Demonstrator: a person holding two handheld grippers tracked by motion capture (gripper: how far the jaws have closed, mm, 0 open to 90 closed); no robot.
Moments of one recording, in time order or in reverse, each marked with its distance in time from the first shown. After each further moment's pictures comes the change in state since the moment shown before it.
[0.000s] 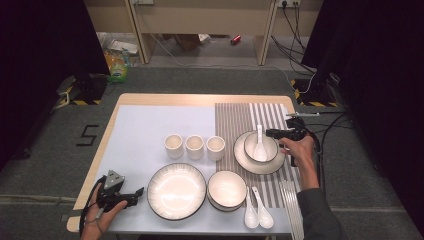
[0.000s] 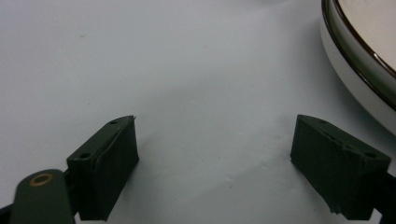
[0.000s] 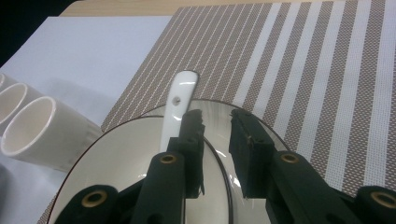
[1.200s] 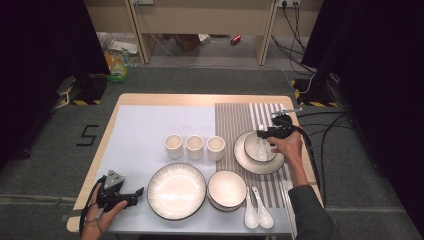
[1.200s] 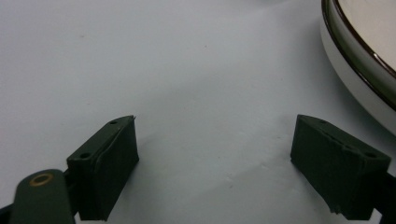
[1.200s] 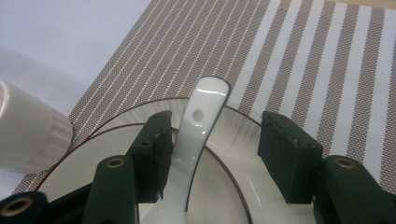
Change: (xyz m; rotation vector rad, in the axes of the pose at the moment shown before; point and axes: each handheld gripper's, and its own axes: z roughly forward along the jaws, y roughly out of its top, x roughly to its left) left arm 0.000 0.000 0.000 0.000 0.000 0.000; right arm 0.025 0.012 0.024 0.088 -0.138 -0.117
